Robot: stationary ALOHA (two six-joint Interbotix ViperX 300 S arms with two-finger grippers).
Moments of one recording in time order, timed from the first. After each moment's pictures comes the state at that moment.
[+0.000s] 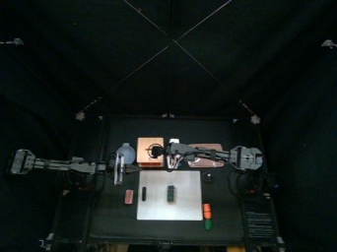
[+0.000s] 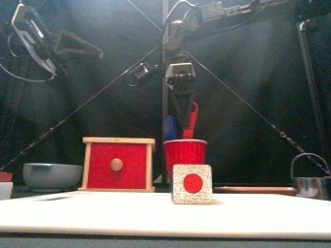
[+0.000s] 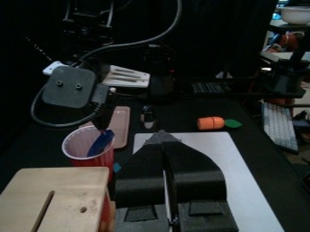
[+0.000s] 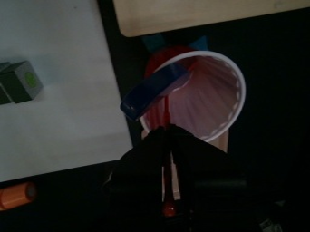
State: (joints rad) left arm 0.05 -0.70 1.19 0.02 -0.48 0.00; right arm -0.21 0.31 -0.19 -0.13 1.39 -0.08
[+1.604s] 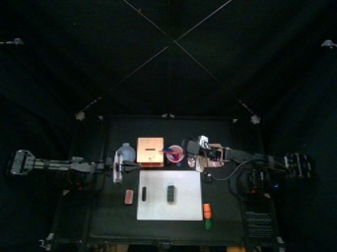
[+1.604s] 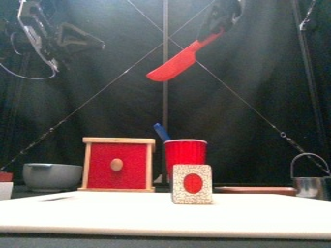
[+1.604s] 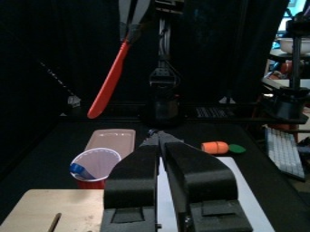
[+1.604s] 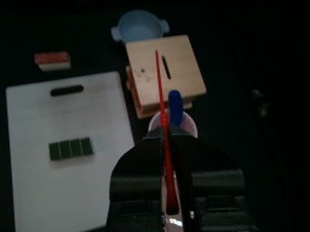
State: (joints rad) left arm 0.08 -0.70 1.19 0.01 -0.59 0.00; right arm -0.10 -0.41 0.24 -0.25 0.83 0.13
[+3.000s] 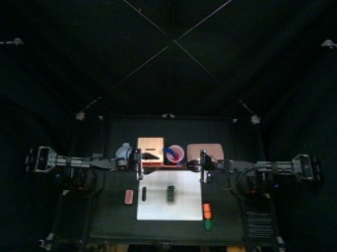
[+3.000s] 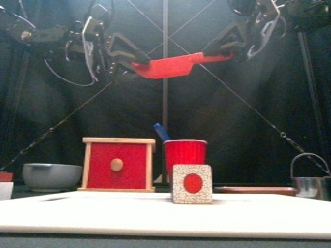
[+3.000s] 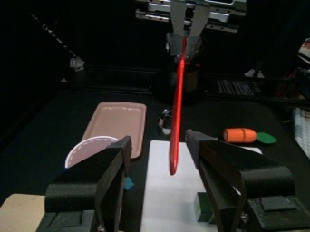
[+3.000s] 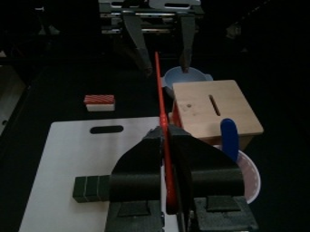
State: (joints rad) left arm 0.12 -0.33 0.91 -0.03 -0.48 0.00; right arm -0.10 -0.55 0.82 -0.19 -0.03 0.13
